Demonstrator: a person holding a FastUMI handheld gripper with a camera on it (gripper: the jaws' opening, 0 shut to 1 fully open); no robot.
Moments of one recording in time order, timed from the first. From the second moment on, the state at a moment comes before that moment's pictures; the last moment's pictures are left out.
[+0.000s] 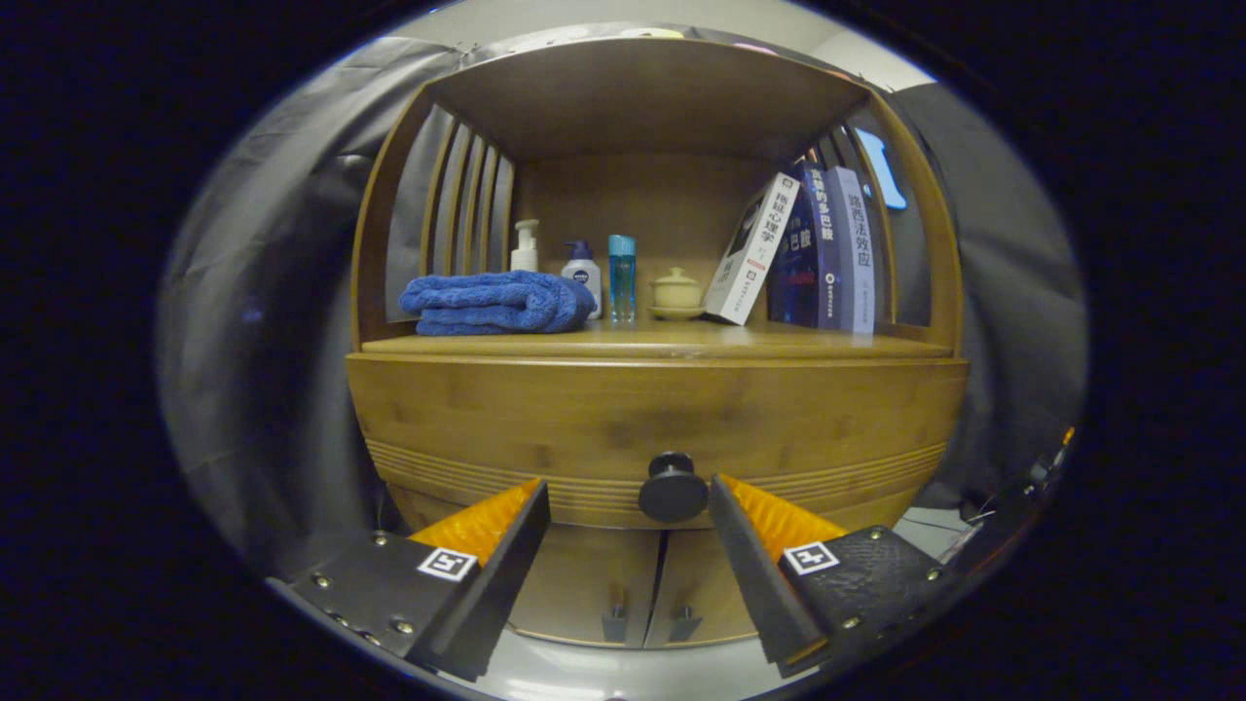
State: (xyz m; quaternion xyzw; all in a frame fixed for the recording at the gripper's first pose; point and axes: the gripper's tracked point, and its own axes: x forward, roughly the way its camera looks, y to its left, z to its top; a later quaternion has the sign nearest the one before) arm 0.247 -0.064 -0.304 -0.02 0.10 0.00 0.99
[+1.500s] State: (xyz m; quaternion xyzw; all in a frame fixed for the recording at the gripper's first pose) arm 0.263 -0.091 -0.323 -0.01 0.09 -0.05 0.99
